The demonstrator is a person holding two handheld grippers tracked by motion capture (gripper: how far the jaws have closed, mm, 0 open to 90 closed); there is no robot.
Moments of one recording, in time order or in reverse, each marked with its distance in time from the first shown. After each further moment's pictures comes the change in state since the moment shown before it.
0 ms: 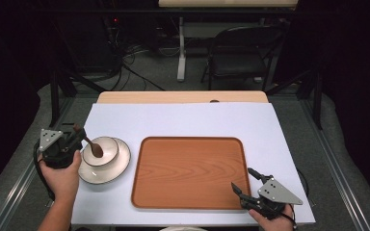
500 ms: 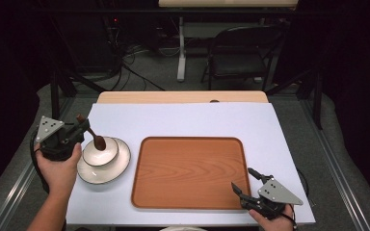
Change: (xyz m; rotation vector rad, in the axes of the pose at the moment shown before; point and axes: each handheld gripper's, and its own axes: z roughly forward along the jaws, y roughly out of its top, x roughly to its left) left arm -0.026 0.045 -0.018 -0.015 -0.096 0.106; right arm 0.000 0.000 0.000 0.000 0.000 -0.003
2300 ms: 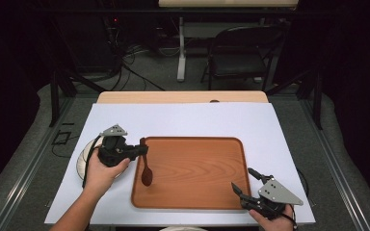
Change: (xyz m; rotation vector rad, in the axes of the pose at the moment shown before) left arm -0.086 -0.025 0.062 0.425 -0.548 0.003; right arm 0.000 0.000 0.000 -0.001 0.001 -0.001
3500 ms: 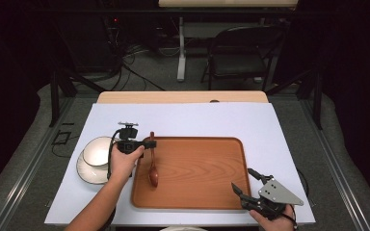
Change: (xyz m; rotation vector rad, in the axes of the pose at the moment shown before) left arm 0.060 -0.009 0.089 0.043 0.063 -0.365; right arm 0.000 0.000 -0.001 -0.003 0.010 -0.005
